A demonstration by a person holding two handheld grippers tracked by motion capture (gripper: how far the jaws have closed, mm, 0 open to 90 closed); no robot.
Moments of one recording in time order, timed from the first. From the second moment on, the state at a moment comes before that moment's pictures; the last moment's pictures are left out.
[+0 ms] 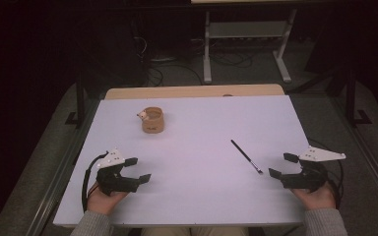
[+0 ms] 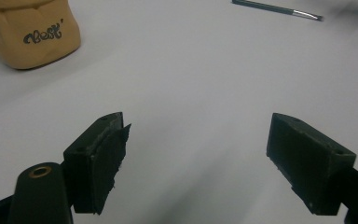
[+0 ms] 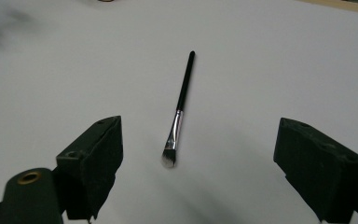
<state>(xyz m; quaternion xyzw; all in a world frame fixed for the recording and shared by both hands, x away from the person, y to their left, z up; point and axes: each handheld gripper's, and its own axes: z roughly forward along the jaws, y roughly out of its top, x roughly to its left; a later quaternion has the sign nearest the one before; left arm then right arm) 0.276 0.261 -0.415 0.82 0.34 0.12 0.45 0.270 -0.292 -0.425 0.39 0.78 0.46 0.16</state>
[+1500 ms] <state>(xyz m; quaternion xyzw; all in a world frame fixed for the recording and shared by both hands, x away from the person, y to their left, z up) 0.272 0.265 -0.413 0.82 0.34 0.13 0.44 0.287 -0.261 -0.398 0.38 0.81 0.41 0.16</state>
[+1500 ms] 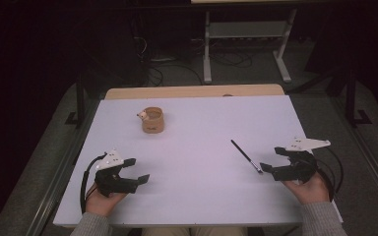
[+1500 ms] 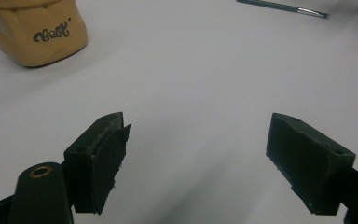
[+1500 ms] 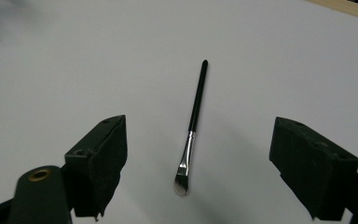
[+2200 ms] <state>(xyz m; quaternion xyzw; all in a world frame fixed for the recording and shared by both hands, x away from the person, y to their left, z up) 0.275 0.265 -0.413 0.82 0.34 0.13 0.45 0.338 -0.228 -0.363 0.38 0.85 0.34 0.14</state>
